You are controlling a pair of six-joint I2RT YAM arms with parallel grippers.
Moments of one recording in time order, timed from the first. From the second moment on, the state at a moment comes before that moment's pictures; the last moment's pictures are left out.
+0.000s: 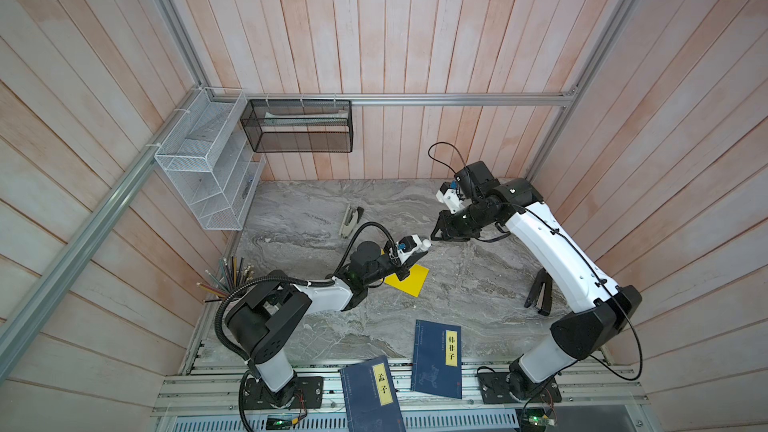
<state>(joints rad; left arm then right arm) -0.75 1.70 0.76 0.88 0.34 0.26 0.52 1.62 1.81 -1.31 -0.31 0.36</state>
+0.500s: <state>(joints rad) -0.75 1.71 0.76 0.88 0.34 0.26 0.54 1.63 1.80 -1.31 -0.32 0.36</state>
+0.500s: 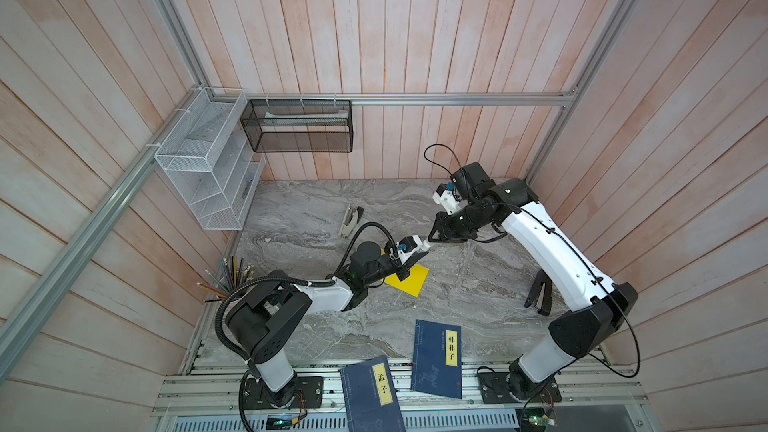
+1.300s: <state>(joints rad) -0.75 1.71 0.76 0.88 0.34 0.27 0.54 1.65 1.78 -1.31 -0.32 0.36</state>
